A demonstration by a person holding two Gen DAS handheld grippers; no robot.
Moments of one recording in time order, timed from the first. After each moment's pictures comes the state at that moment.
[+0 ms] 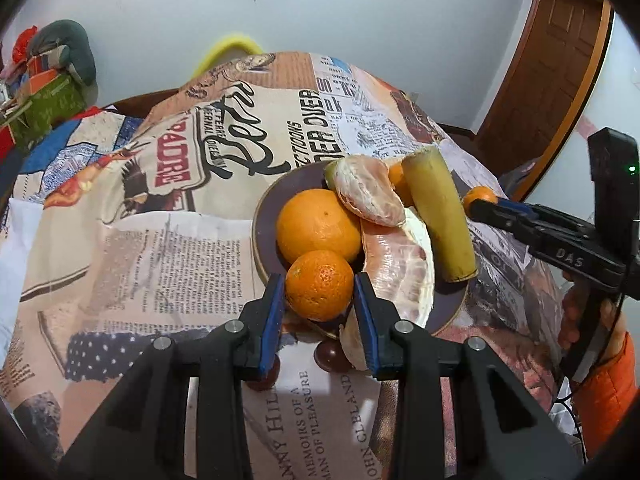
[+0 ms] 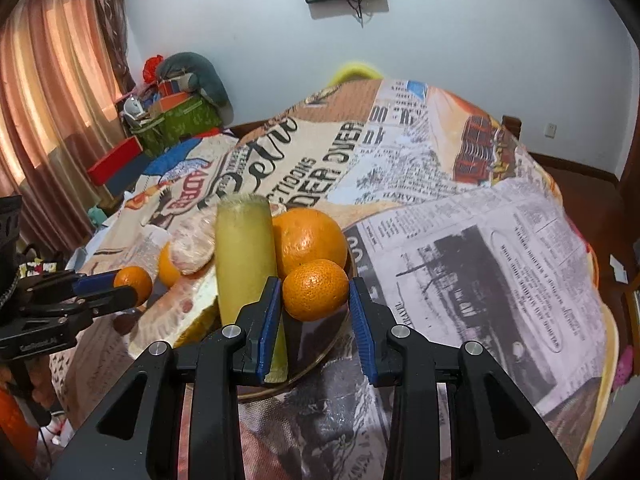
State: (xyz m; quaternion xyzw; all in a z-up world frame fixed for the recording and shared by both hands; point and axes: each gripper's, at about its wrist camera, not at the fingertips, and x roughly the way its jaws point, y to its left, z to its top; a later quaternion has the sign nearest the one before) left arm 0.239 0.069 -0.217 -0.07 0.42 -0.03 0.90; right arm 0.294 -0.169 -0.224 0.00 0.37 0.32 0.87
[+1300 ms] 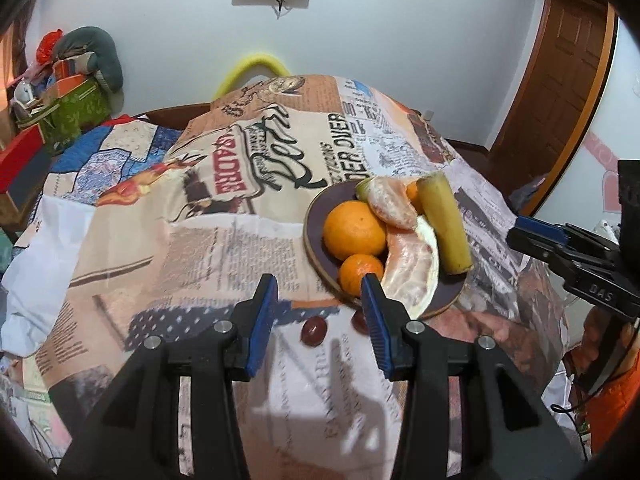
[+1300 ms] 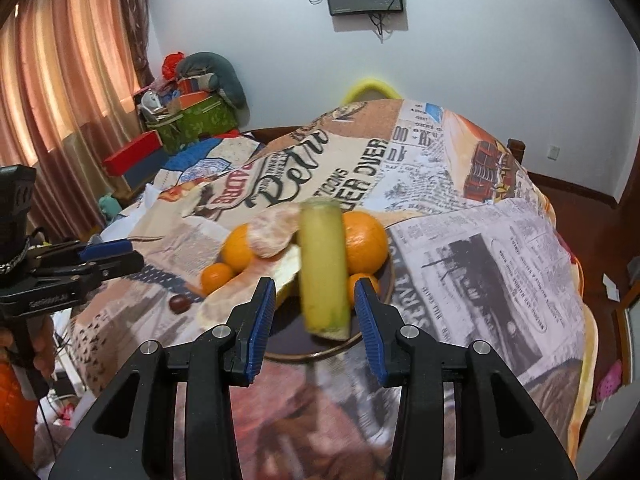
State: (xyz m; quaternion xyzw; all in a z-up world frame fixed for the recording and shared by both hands) left arm 0.185 0.096 -0.179 -0.07 0.40 0.01 0.91; right arm 0.234 -0.159 -0.185 -0.02 0.34 0.34 0.88
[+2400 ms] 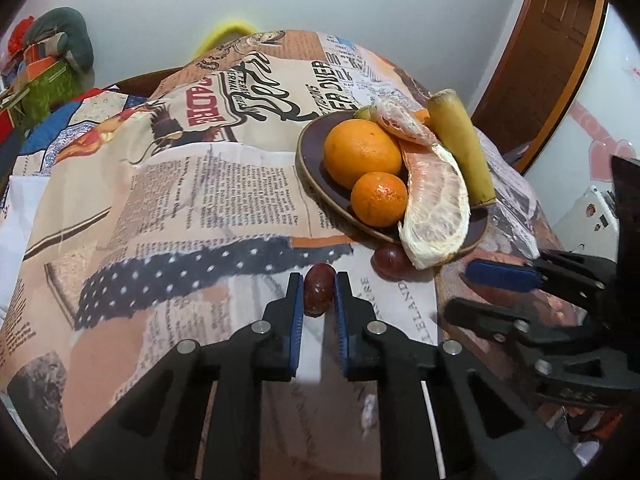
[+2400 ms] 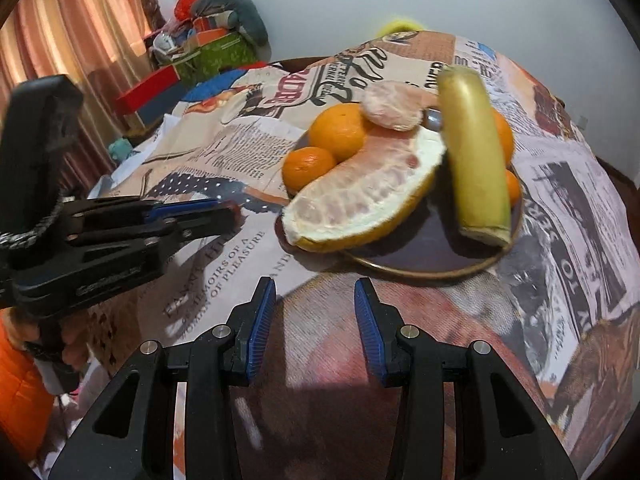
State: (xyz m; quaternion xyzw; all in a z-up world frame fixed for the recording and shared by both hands) left arm 0.185 0.107 -0.244 -0.07 0.44 -0.05 0.90; right arm 0.196 -0.075 -0.246 -0.06 0.43 0.35 0.83
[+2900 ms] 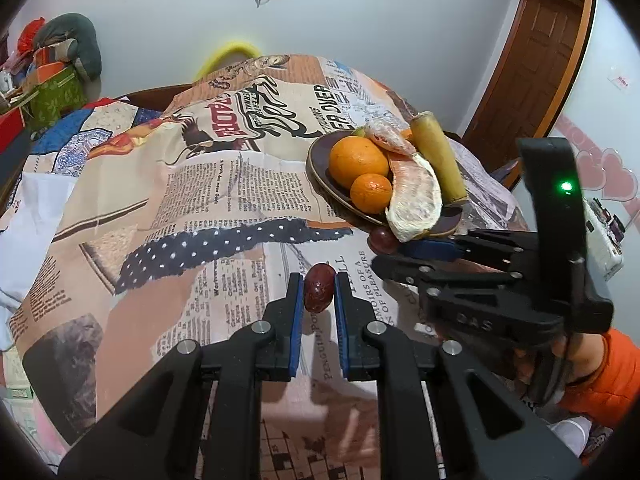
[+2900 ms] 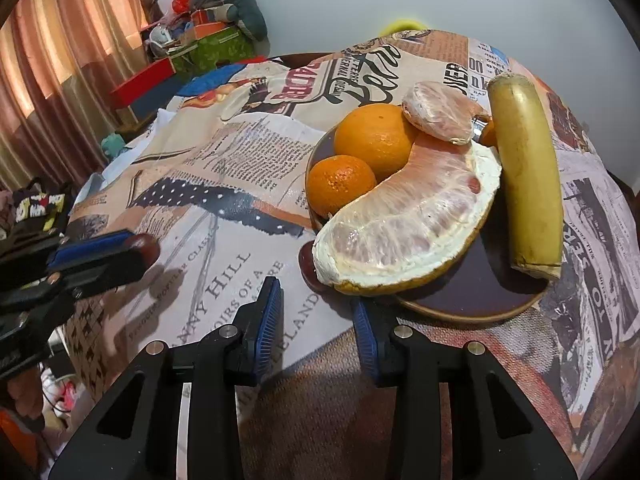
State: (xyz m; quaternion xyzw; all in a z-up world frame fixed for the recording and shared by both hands) left arm 0.135 0.120 -0.222 -0.08 0.40 -0.05 0.91; right arm 0.206 -0.043 -0.256 -0.07 0.43 0.34 0.83
